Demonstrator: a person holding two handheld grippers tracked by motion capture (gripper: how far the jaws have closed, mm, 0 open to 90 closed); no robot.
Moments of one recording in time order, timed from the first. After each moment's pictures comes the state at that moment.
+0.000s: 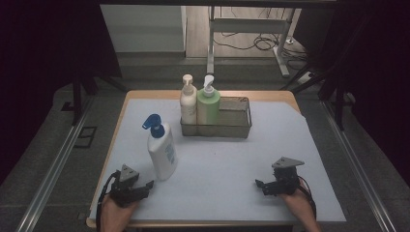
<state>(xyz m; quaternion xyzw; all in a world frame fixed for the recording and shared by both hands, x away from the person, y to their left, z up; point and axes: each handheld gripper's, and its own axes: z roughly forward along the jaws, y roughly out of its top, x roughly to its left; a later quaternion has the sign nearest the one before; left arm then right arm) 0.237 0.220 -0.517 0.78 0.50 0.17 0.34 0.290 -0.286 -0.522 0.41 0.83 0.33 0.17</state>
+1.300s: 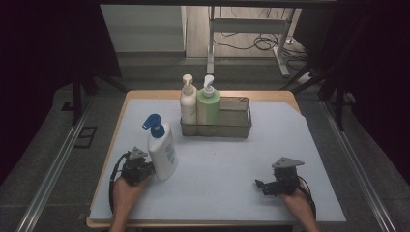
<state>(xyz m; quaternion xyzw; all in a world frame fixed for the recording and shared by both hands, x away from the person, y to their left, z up) 0.298 0.207 -0.517 0.79 0.48 0.13 0.36 0.290 -0.286 -0.522 0.41 0.83 0.33 0.17</state>
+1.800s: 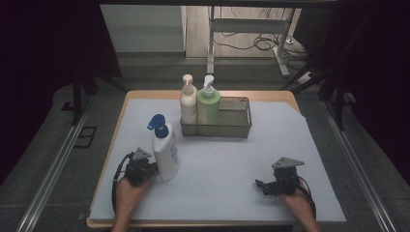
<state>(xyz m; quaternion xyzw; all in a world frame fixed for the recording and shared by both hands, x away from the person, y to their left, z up) 0.297 0.193 -0.517 0.80 0.47 0.13 0.36 0.290 -0.286 -0.522 0.41 0.83 0.33 0.16</state>
